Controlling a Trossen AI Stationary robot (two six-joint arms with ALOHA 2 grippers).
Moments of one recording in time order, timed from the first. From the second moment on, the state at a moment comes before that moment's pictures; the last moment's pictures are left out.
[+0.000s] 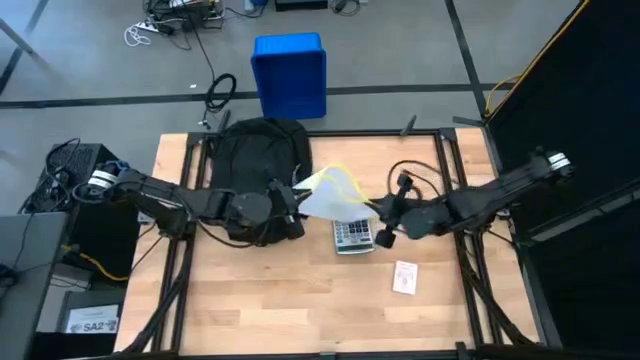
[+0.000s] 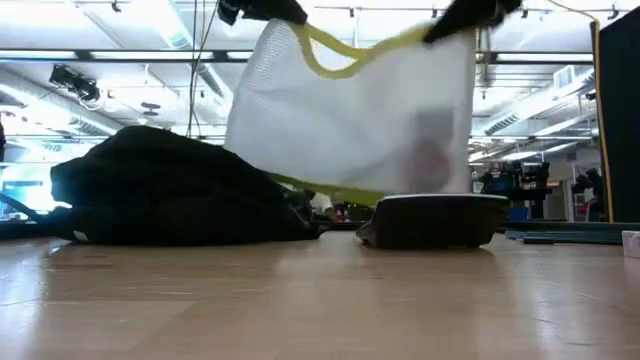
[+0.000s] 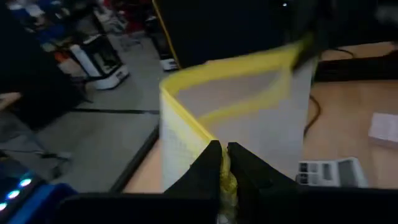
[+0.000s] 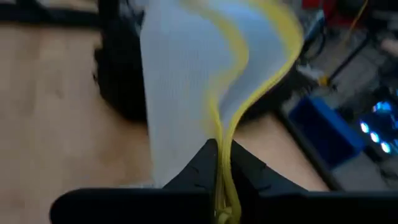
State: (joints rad) left arm -0.22 1.31 1.04 -0.08 -0.70 0.04; right arm 0.39 1.16 0.97 -0.43 0.81 0.19
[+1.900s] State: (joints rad) left arm -0.14 1.55 0.83 0.48 -0.20 -0.21; right arm 0.31 1.18 1.11 -0.93 0.32 0.56
